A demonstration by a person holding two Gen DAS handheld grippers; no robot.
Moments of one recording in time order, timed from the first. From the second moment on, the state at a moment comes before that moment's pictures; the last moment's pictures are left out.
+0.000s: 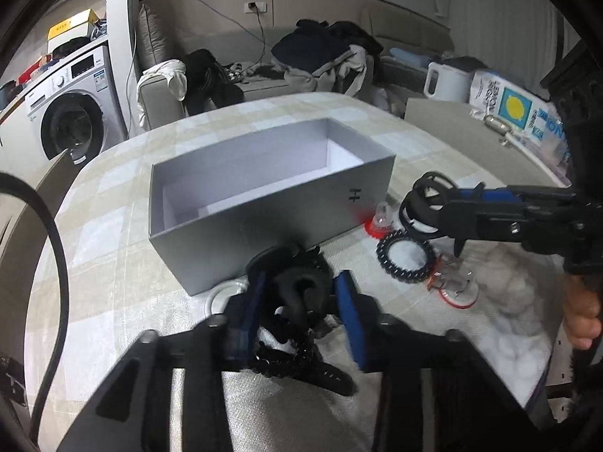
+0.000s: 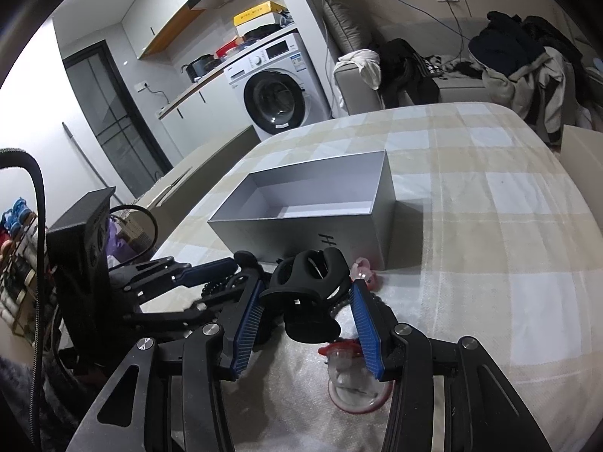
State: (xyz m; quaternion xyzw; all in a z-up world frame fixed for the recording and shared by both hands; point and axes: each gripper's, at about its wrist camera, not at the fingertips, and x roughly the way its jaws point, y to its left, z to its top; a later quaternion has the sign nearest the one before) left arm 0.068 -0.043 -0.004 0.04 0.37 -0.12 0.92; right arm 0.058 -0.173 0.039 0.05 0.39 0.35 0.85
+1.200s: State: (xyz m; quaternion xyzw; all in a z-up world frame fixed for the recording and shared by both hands) left arm 0.058 -0.028 0.032 0.00 0.33 -0.12 0.94; right arm 0.072 -0.170 0.061 0.06 0.36 0.34 0.87
